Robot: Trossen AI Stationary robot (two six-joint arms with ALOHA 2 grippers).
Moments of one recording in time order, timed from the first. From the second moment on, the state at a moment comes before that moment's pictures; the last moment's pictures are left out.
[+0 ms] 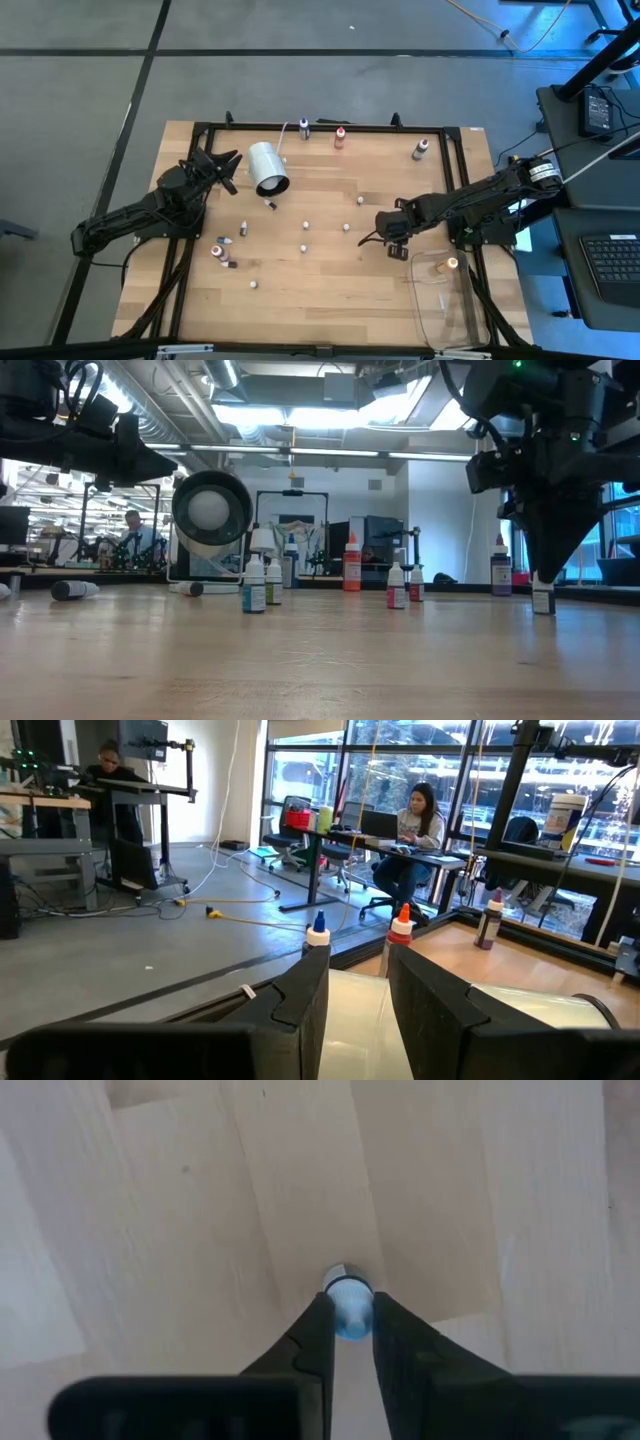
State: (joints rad) left arm 0.47 0.03 0.01 0.09 -0.32 -0.14; right arm 0.21 1.43 0.77 -0.71 0.05 0.42
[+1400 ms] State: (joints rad) left arm 0.47 0.03 0.01 0.08 -0.32 -0.14; right arm 1.01 1.44 1.22 -1.22 0.19 1.71
